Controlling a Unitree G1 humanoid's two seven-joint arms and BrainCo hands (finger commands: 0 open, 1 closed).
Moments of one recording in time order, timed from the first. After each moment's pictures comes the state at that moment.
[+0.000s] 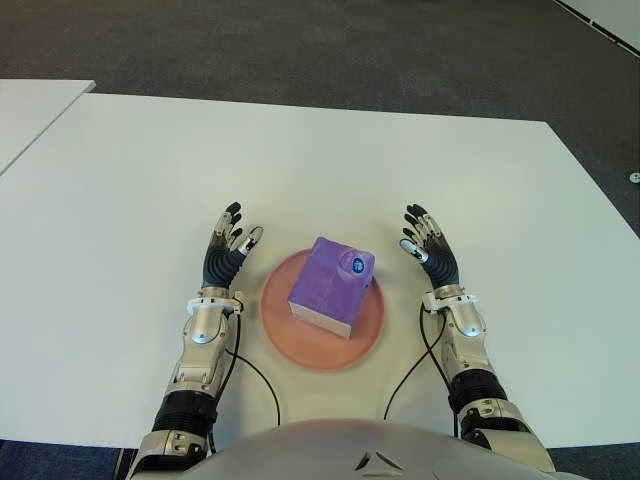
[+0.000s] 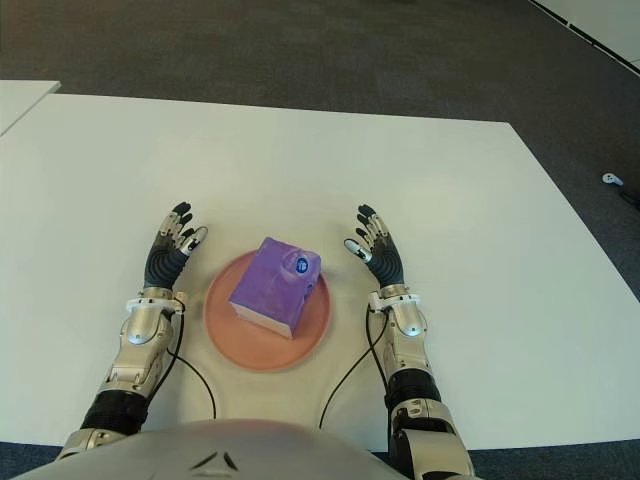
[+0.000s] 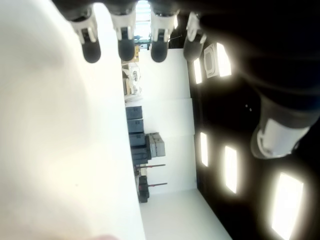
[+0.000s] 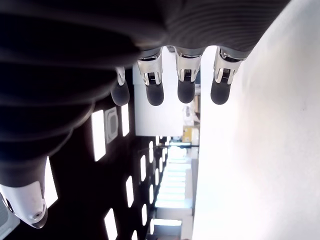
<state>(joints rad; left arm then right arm) 0.05 0.07 0.04 0.33 0.03 -0.40 0.05 -0.13 -0.13 -0.10 0.65 0.15 -0.60 0.29</state>
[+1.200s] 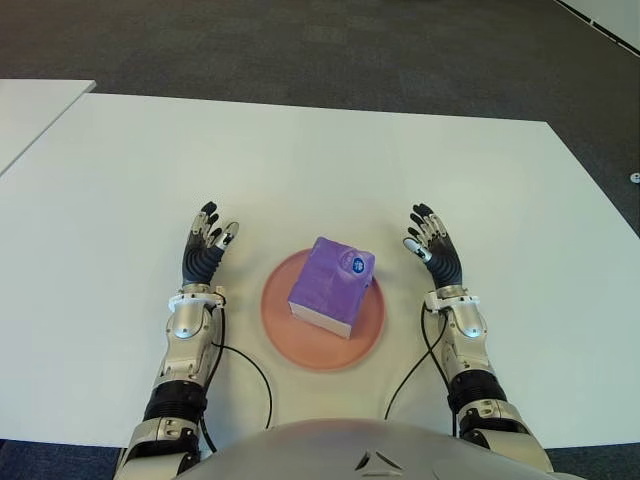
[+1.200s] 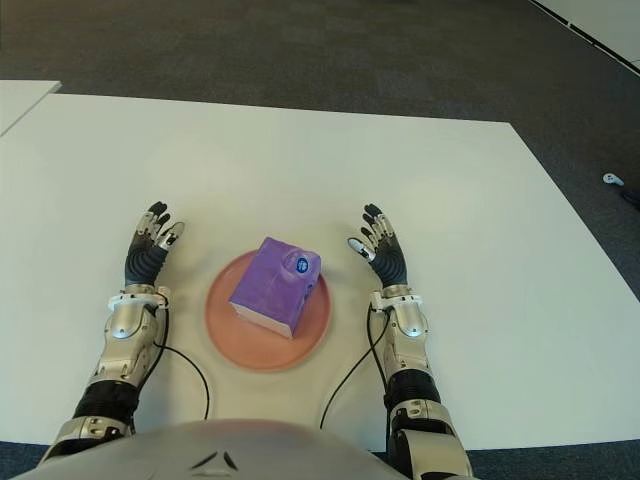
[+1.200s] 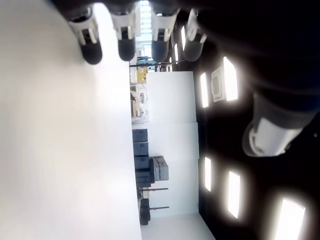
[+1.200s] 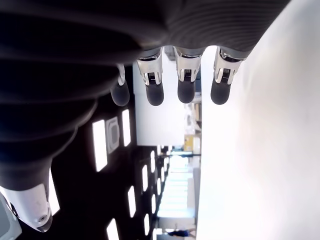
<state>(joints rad) 0.00 0.08 0.15 0.44 -0.04 -0.44 0.04 -0.13 -0.12 -0.13 0.65 0.16 -0.60 0.26</state>
